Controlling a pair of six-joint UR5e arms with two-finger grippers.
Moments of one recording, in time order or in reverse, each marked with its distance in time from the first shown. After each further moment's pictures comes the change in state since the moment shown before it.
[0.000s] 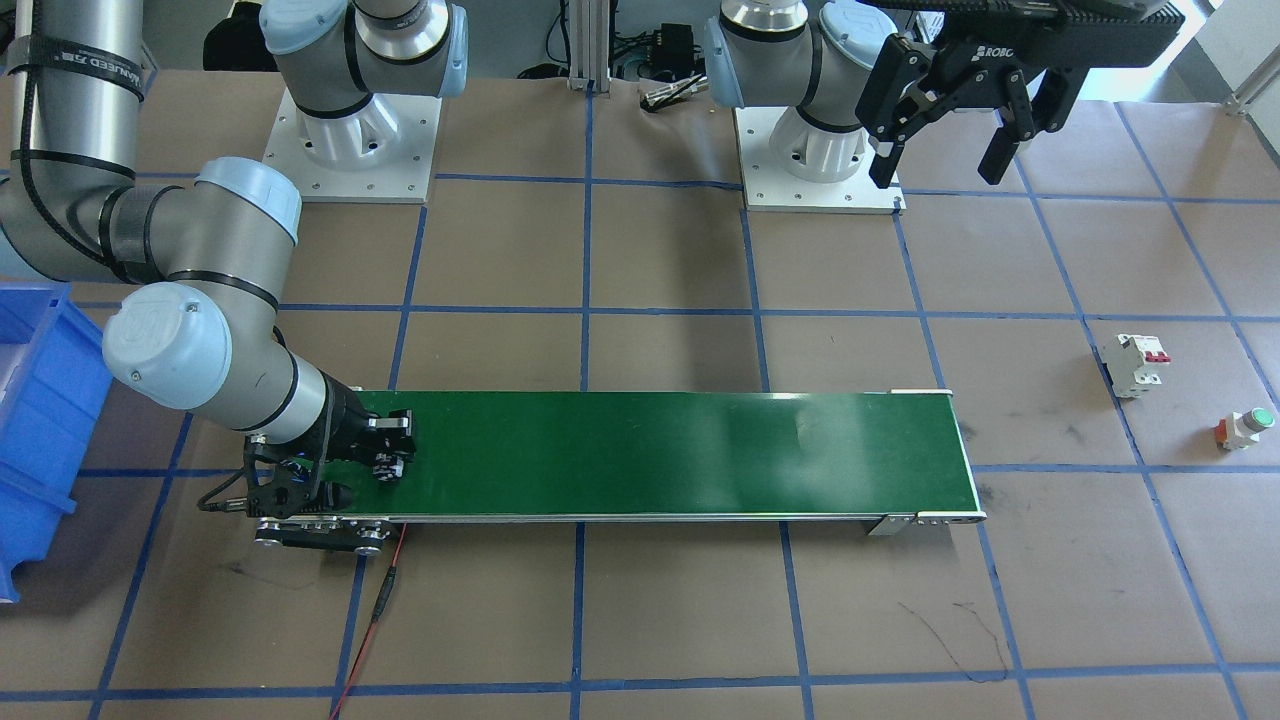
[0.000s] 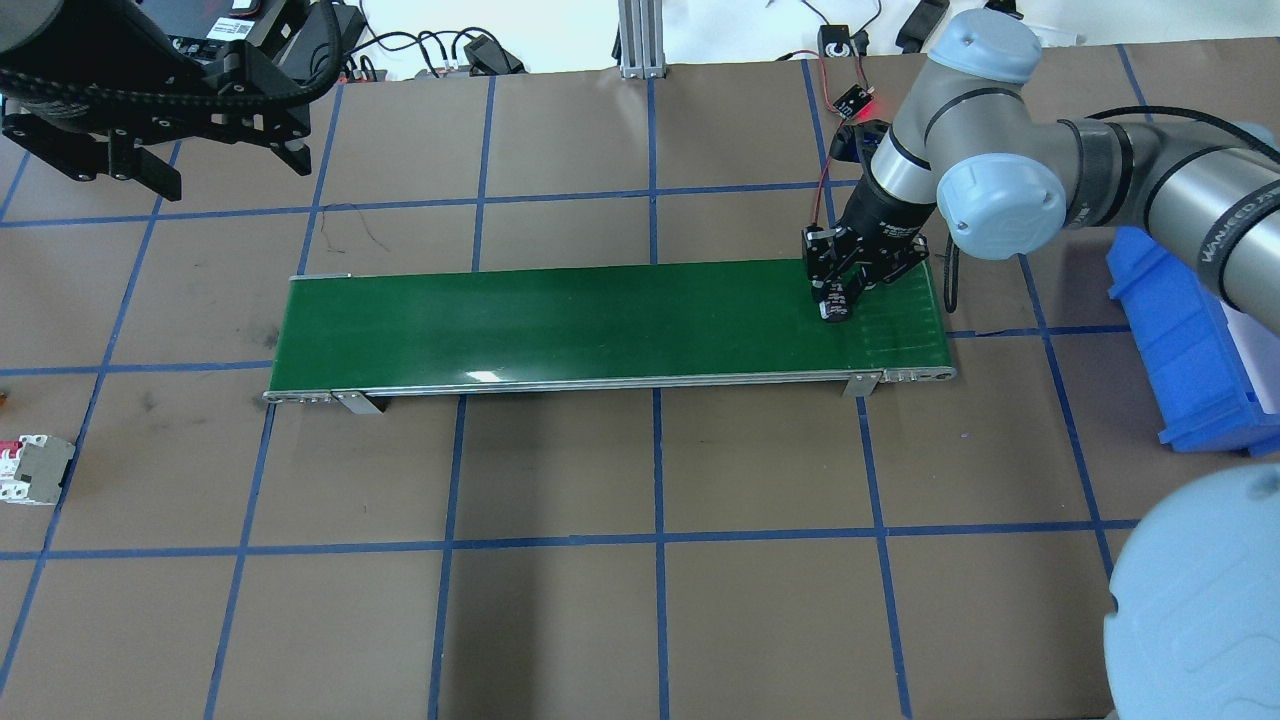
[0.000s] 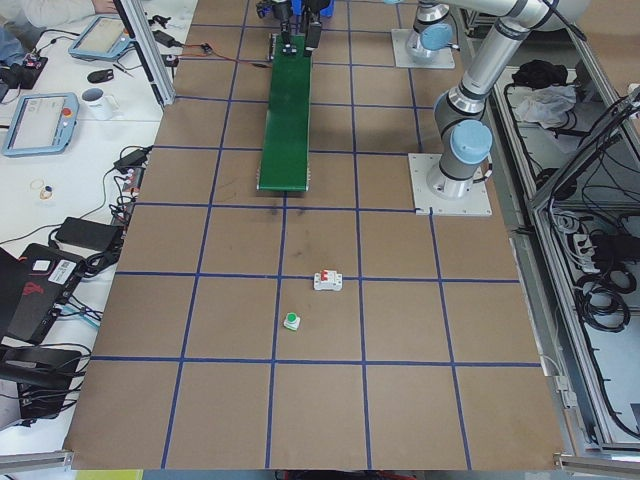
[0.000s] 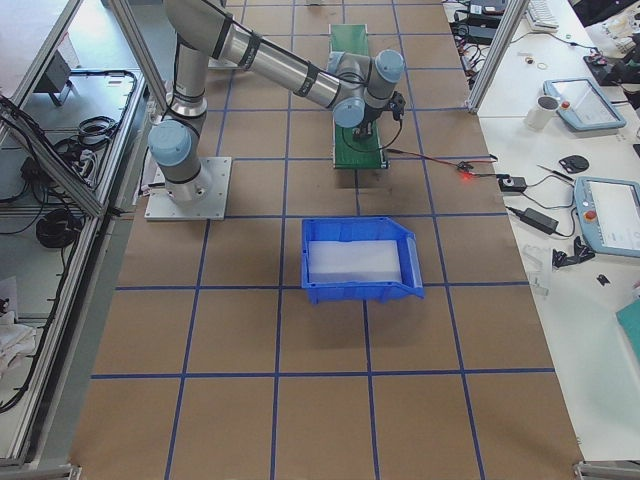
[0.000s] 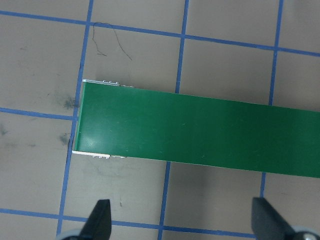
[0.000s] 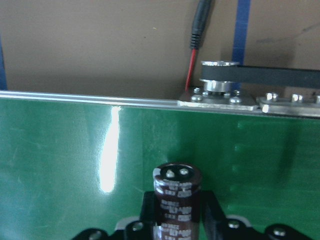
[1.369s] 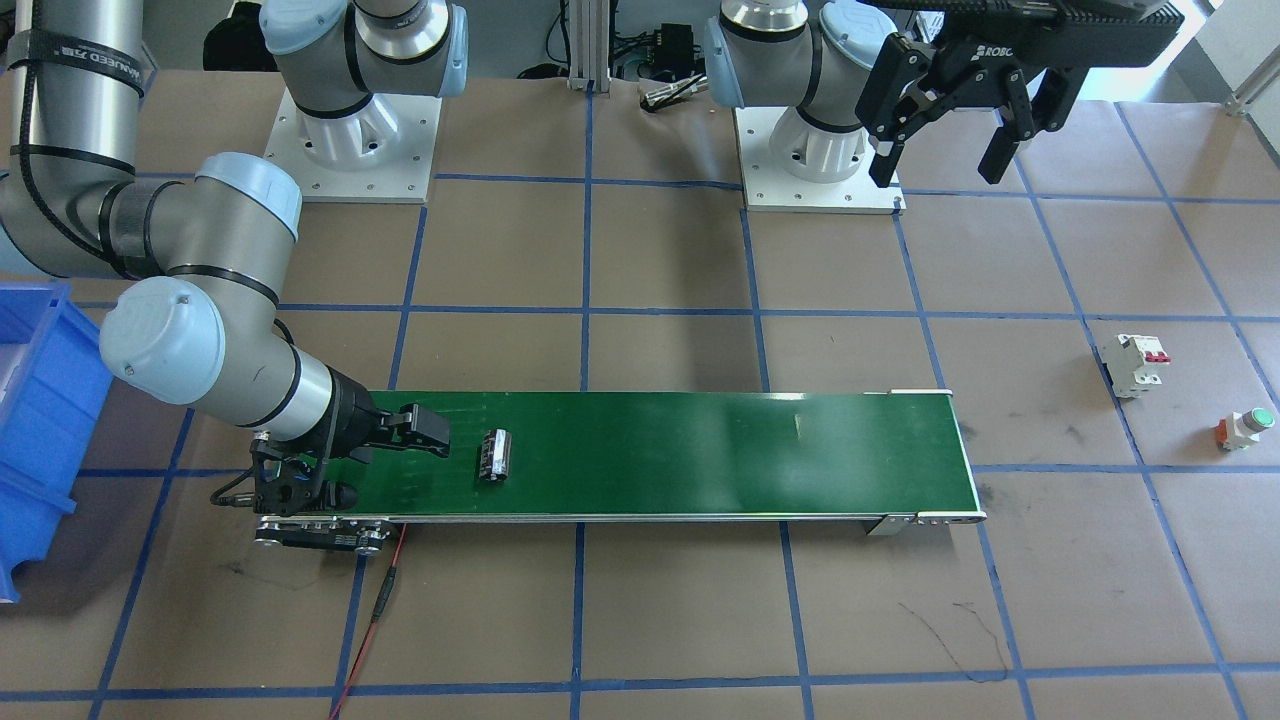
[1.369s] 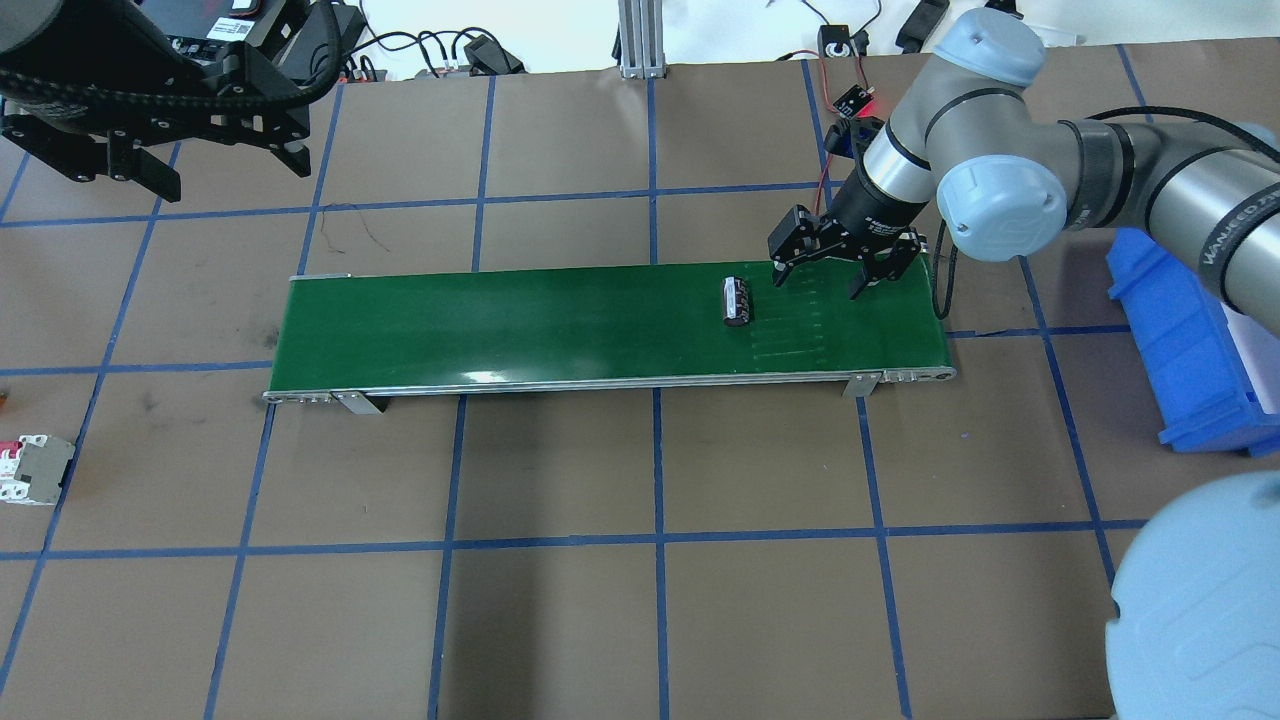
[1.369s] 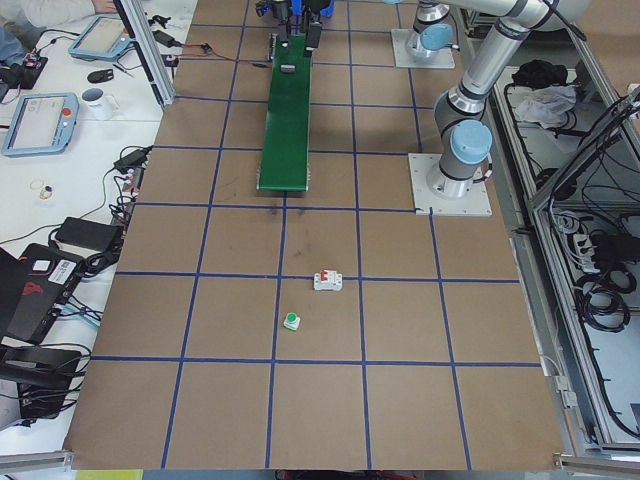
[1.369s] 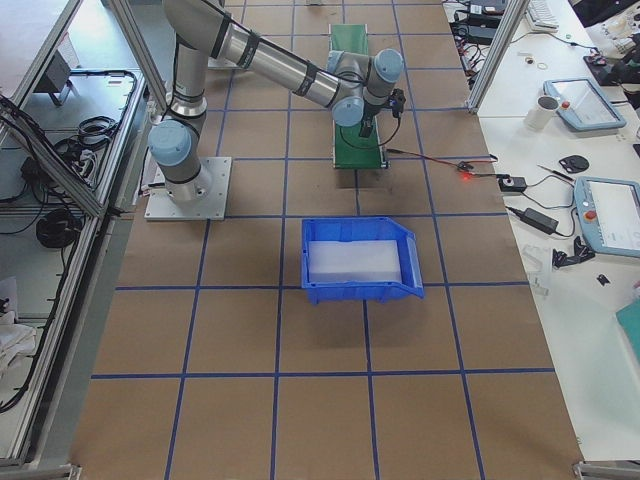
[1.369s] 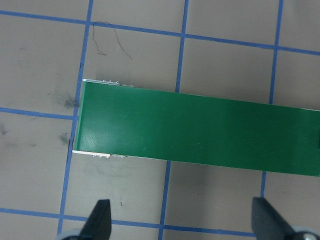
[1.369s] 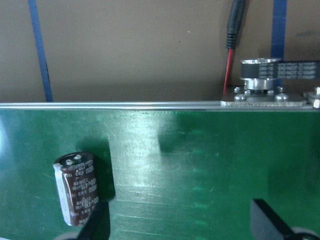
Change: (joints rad) left arm 0.000 0.001 0.000 -0.003 0.001 0.003; right arm 0.001 -0.006 0.005 -0.007 0.103 0.069
